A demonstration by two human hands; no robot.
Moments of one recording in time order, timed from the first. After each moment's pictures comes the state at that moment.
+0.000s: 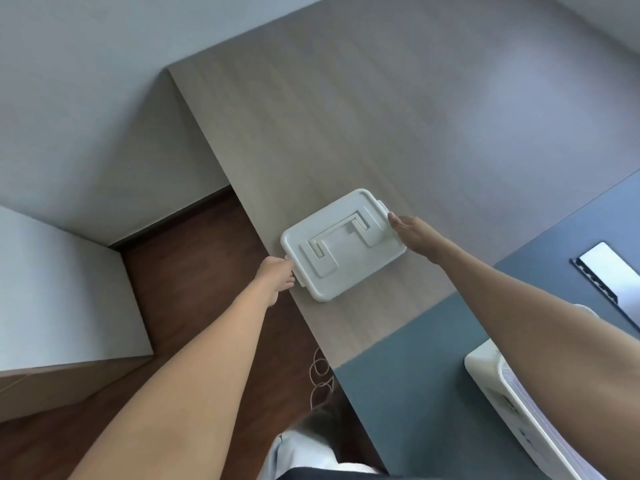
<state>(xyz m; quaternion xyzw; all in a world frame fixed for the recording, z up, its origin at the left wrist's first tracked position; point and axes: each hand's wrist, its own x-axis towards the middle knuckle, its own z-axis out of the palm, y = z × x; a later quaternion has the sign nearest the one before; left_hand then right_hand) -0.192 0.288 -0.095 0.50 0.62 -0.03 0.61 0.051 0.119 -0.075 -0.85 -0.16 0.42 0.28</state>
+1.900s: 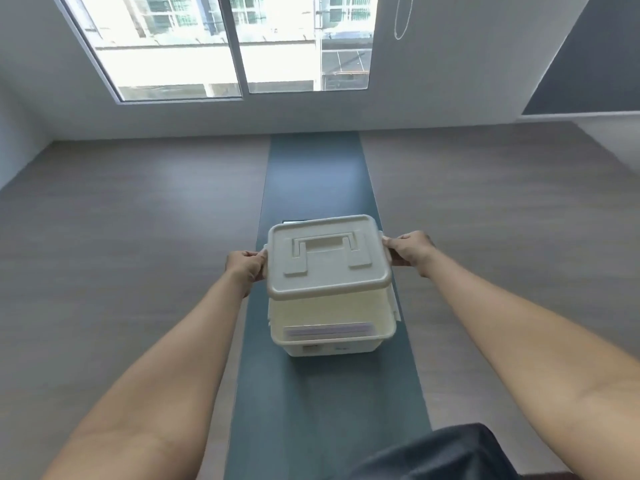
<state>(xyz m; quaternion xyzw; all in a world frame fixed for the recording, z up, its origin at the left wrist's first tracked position) 0.047 -0.018 0.019 0.74 0.21 -0.16 0.62 -0.040 -0.341 0.036 -0.72 0.36 0.02 0.60</state>
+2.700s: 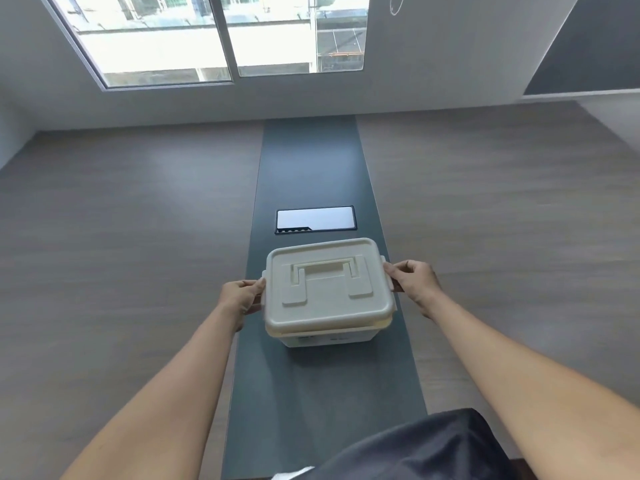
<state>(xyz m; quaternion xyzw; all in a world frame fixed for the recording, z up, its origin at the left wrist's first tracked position) -0.014 0.000 -0.013 0.73 0.23 -0.22 0.61 -0.114 -0.327 -0.014 -0.71 0.35 0.00 0.61</state>
